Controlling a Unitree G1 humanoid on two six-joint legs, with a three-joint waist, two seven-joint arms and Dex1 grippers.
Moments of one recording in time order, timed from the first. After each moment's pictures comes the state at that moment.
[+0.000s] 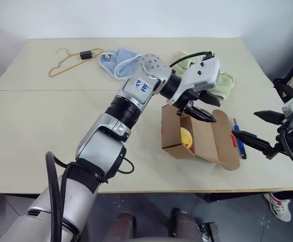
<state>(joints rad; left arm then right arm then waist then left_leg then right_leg) -1.45 0.04 -0.29 0.89 -0.04 0.09 -1.33 0.04 -1.04 -0.73 -0.70 0.92 1.03 0.52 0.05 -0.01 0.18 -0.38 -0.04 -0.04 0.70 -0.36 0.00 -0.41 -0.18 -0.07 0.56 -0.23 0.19</state>
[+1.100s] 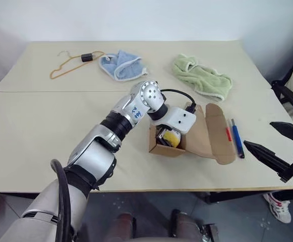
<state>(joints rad) -1.31 0.16 -0.54 0.83 0.28 -0.19 -1.36 0.33 -0.88 -1.06 -0.87 1.14 0.92 0.54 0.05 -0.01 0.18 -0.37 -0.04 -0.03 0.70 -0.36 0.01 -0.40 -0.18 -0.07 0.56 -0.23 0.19</state>
